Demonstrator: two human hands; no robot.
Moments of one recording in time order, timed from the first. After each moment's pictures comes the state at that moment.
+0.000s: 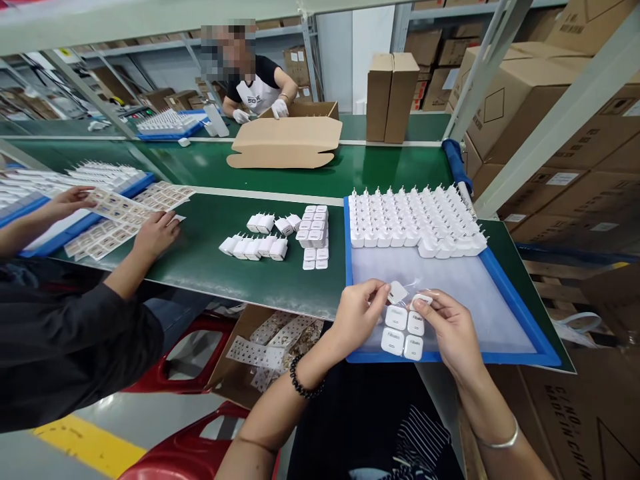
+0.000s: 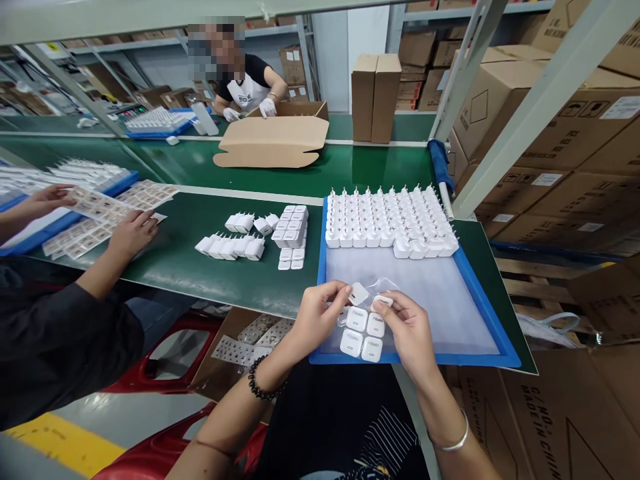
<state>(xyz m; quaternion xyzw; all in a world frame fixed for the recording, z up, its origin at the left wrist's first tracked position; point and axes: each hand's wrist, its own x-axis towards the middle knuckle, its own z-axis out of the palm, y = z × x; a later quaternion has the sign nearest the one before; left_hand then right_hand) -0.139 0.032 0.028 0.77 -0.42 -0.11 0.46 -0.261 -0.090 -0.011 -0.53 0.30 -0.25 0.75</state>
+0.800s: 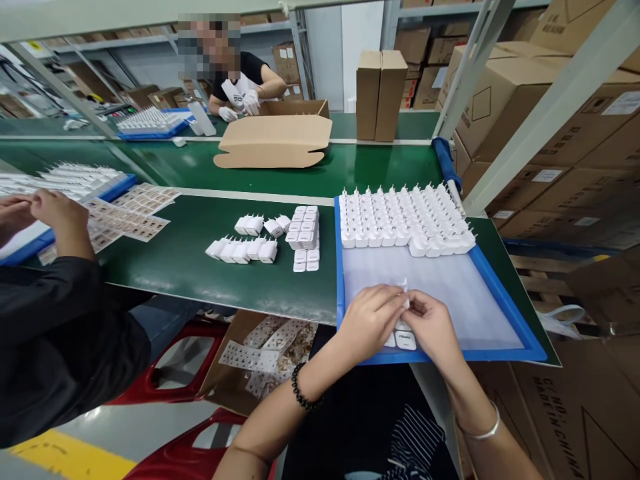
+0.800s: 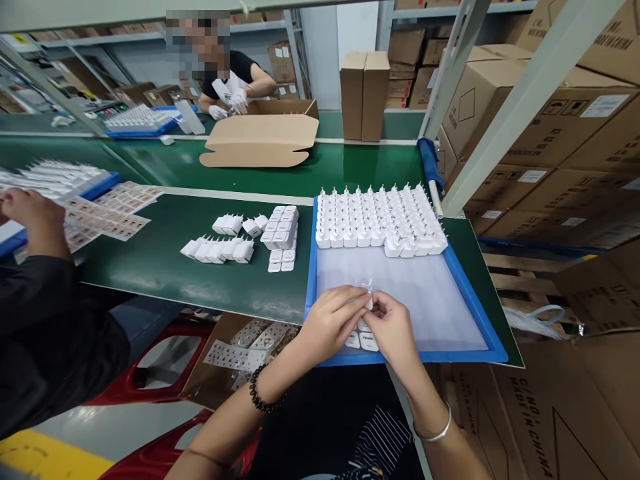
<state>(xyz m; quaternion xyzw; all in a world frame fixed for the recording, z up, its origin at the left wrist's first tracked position) -0.149 0.025 0.004 0.71 -0.63 0.06 0.33 -0.252 -0.093 -0.029 -0.61 0.28 -0.22 0.71</state>
